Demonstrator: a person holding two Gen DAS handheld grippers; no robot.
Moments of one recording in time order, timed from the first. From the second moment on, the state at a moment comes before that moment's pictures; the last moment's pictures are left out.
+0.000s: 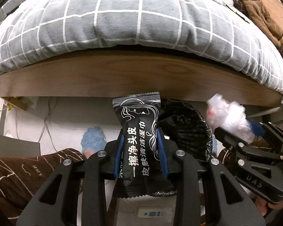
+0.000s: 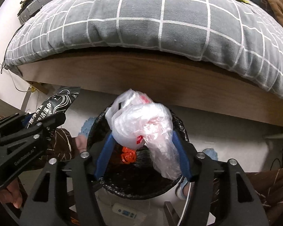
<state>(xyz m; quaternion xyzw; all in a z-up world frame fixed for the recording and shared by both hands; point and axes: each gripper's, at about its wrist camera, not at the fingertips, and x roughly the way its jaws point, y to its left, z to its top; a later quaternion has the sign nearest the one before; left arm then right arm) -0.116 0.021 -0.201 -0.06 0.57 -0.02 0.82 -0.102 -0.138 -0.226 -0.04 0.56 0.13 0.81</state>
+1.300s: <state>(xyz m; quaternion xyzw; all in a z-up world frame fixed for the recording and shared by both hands) -0.106 -0.040 -0.206 -0.01 0.57 -0.06 0.82 -0.104 -0.222 -0.184 -0.02 0.52 0.02 0.85</state>
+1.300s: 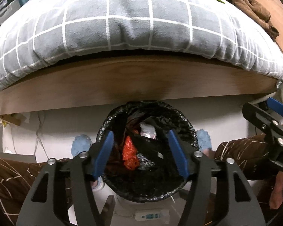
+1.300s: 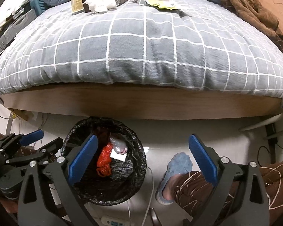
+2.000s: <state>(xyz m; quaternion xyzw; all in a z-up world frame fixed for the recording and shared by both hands) -0.091 -0.030 -0.152 0.00 0.50 -0.04 0.87 -0.096 -0.222 -0.147 -0.02 0.46 0.00 0.89</state>
